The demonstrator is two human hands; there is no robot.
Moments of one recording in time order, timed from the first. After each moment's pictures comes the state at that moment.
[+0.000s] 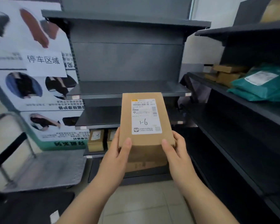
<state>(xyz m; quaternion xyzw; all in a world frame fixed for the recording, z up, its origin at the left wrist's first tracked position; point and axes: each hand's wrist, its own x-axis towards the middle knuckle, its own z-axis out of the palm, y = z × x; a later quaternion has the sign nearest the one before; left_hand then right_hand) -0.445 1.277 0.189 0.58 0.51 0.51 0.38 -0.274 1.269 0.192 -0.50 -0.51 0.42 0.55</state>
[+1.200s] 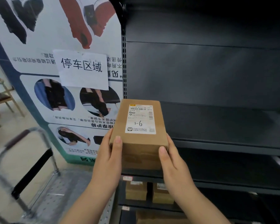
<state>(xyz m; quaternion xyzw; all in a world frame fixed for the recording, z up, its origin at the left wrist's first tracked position) -0.764 1.672 0.198 0.46 0.61 0.58 0.29 -0.607 1.695 0.190 -0.49 -0.63 0.45 0.41</state>
